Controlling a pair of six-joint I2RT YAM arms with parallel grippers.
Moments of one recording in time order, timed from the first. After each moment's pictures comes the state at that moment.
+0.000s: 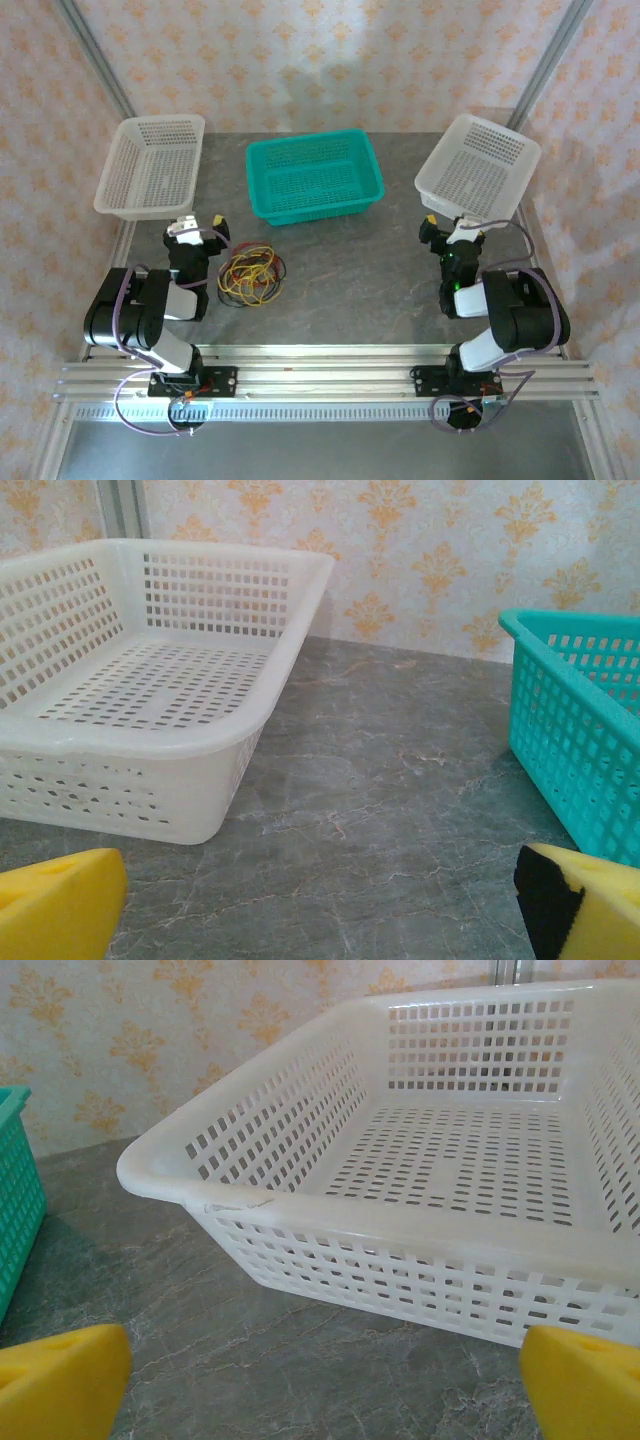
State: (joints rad) left arm 0.03 1.54 0.20 1.22 -0.18 -0.11; right arm 0.05 1.52 0.22 1.13 0.20 0.18
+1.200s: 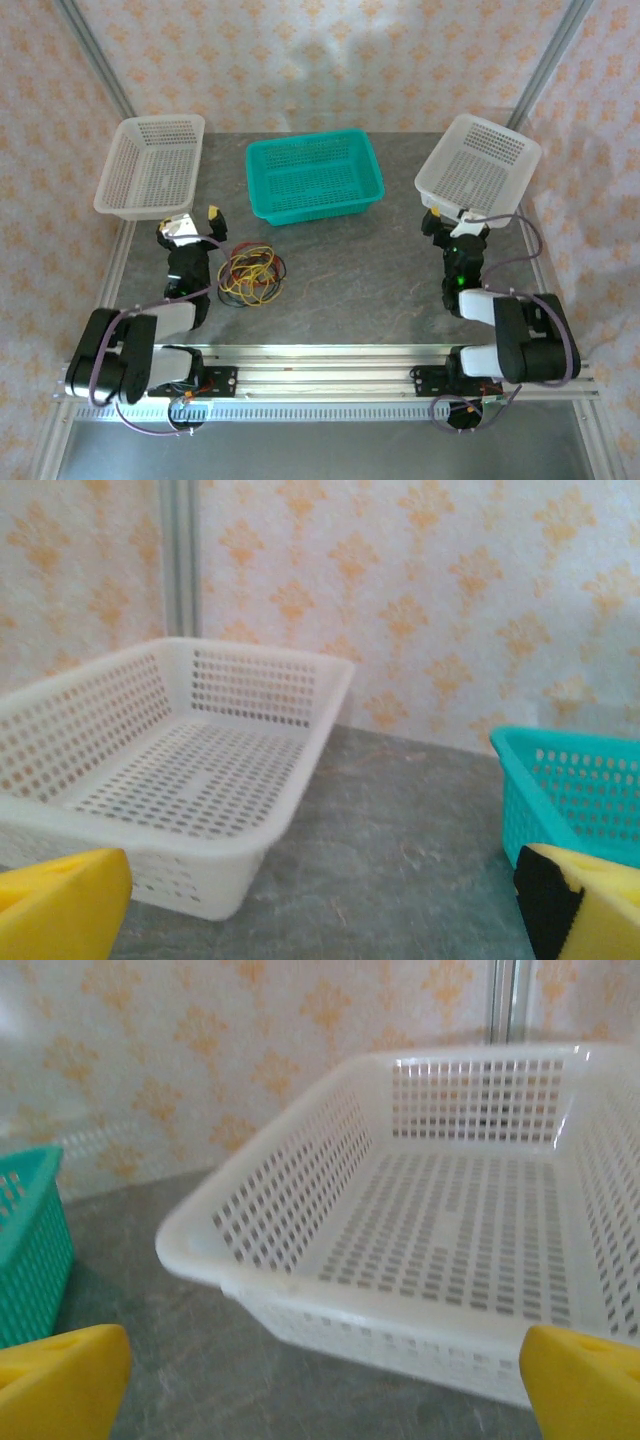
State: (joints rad) left arm -0.08 1.22 0.22 1.03 -0.41 -0.11; right arm 0.06 1.30 0.28 0.91 0.21 0.19
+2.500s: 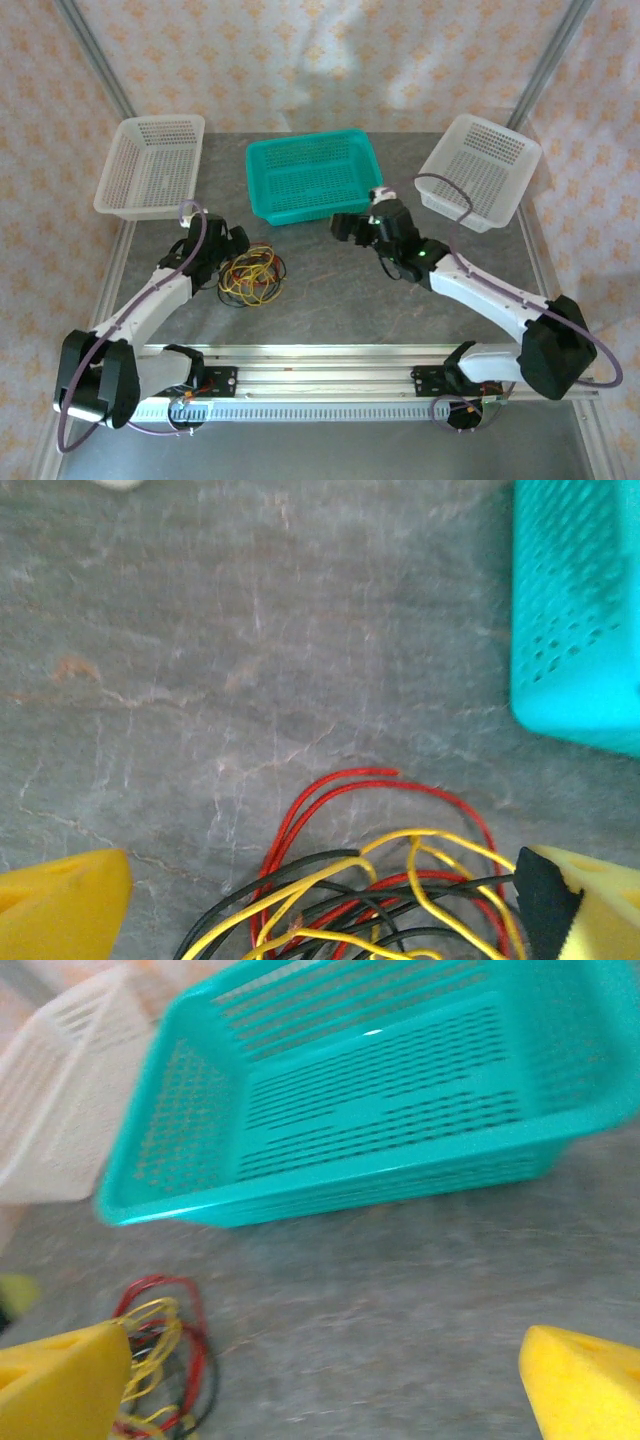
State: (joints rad) left arm -0.18 1.16 0.63 -0.34 -0.20 -0.62; right arm 0.71 1.28 0.88 -0.12 0.11 0.59
